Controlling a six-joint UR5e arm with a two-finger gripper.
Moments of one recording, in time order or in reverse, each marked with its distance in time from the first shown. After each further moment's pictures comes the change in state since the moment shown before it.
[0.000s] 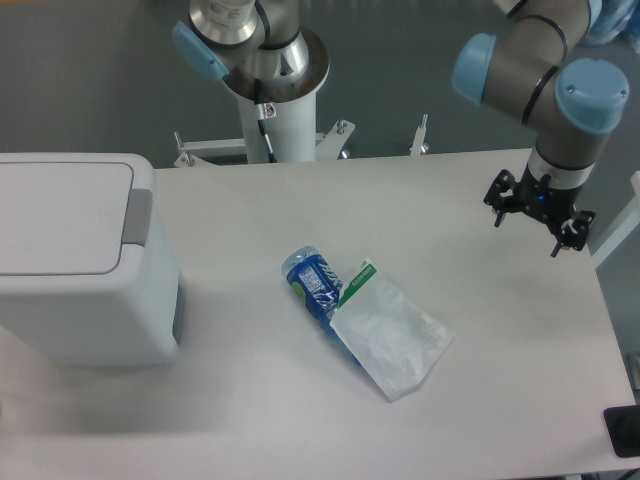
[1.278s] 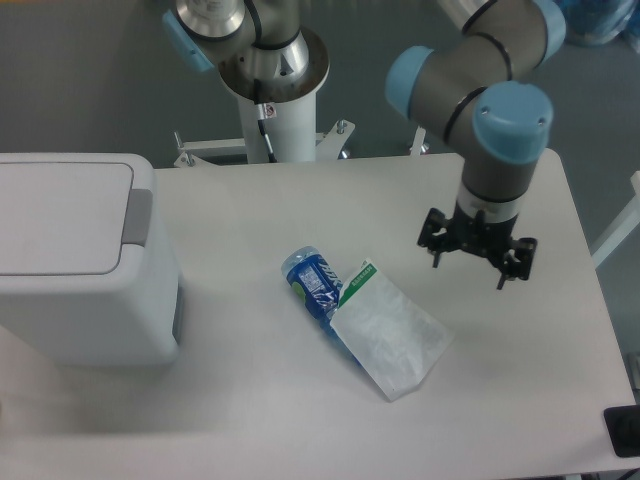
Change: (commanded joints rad) arm -0.264 0.070 0.041 -0.086 -0.018 -0.495
